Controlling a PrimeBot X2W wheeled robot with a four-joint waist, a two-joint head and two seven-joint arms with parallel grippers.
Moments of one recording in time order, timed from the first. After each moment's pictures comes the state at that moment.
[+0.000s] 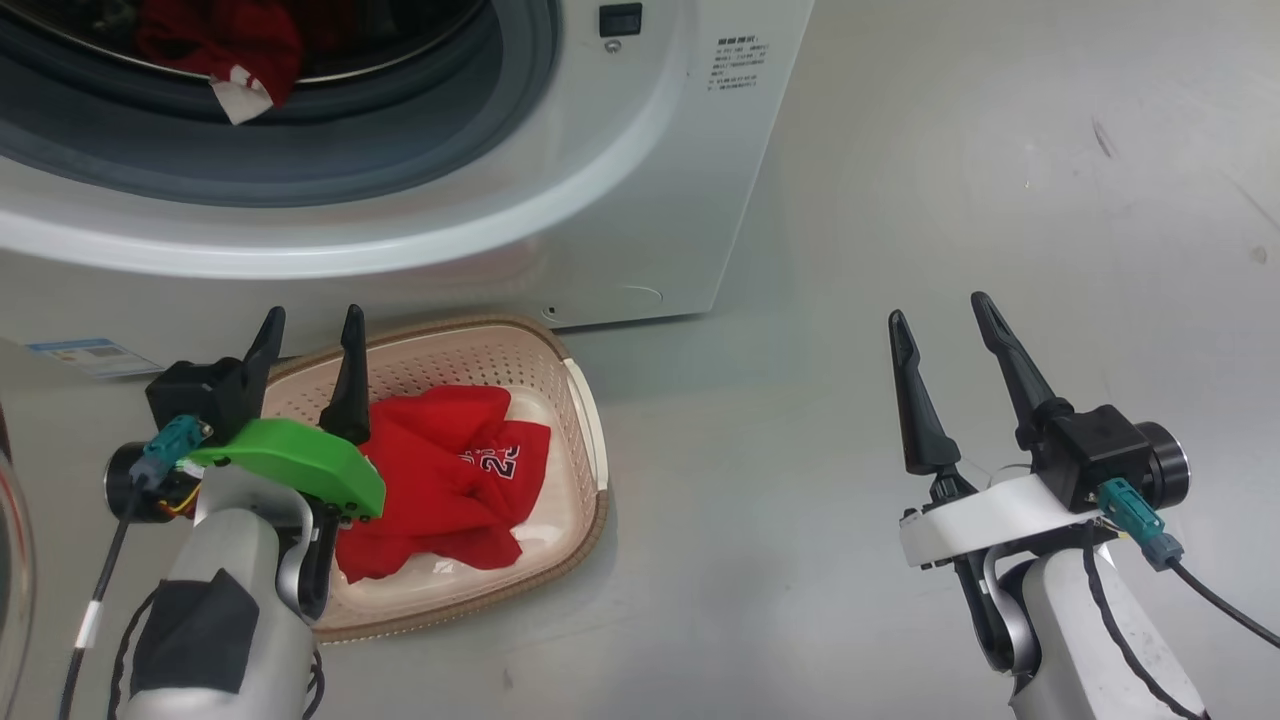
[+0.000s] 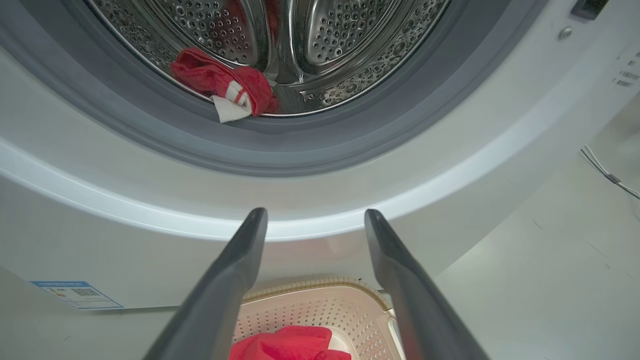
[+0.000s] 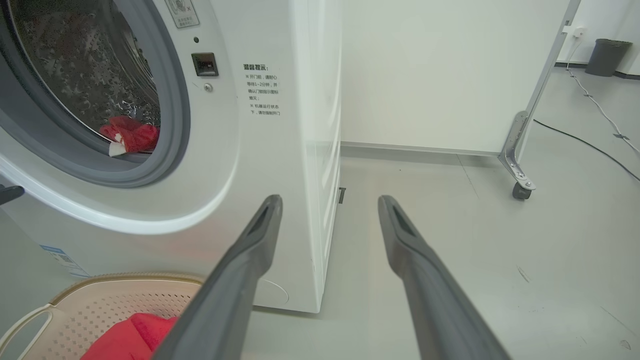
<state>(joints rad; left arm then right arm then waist) -0.52 0.03 -0.11 0.71 -0.36 -0.09 -0.25 -0.20 -0.05 0.23 0.14 0.20 -0.01 -0.26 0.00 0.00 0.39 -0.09</state>
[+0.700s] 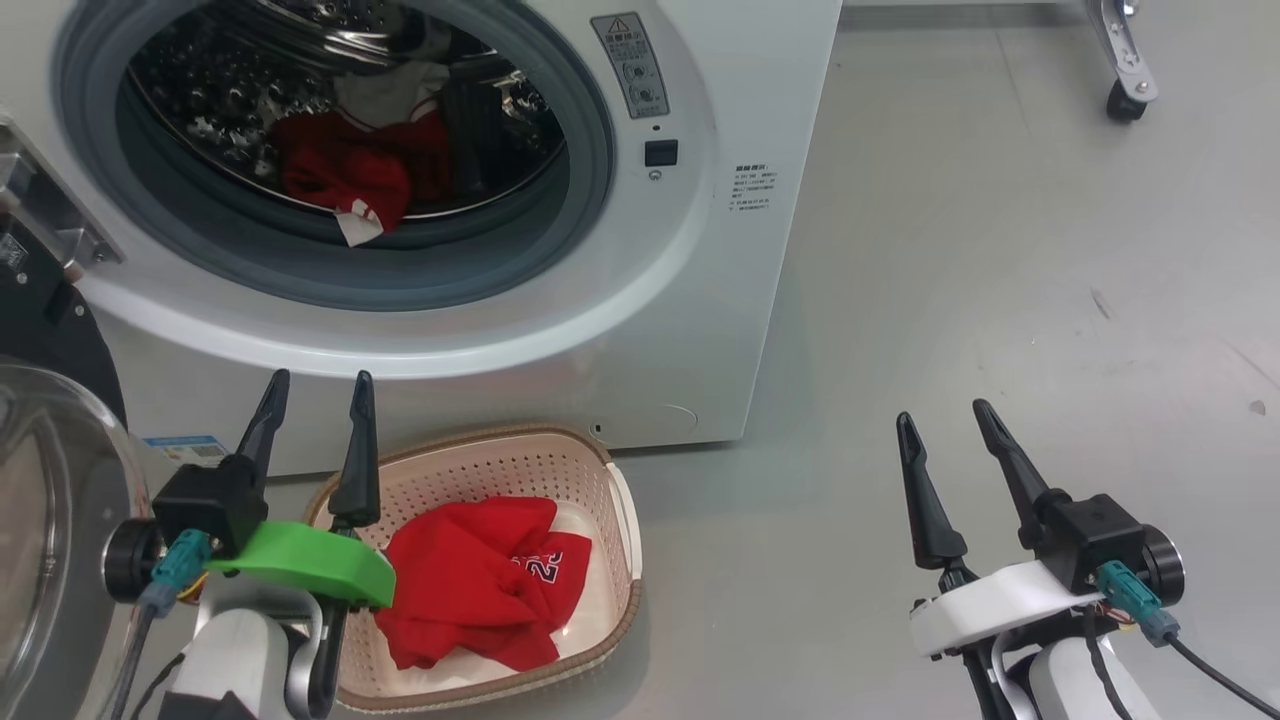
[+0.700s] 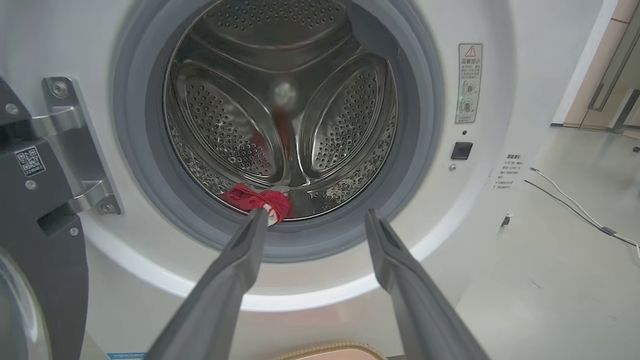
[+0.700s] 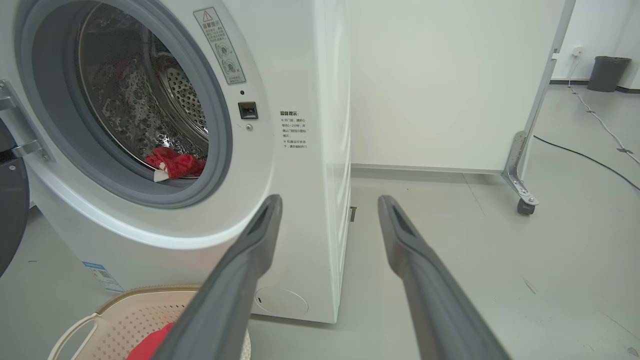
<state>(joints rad) -0.25 0.03 -0.10 0.34 -0.29 -0.08 -0.25 -0.05 -0.05 0.21 0.15 0.23 0.00 -0.26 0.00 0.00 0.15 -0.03</state>
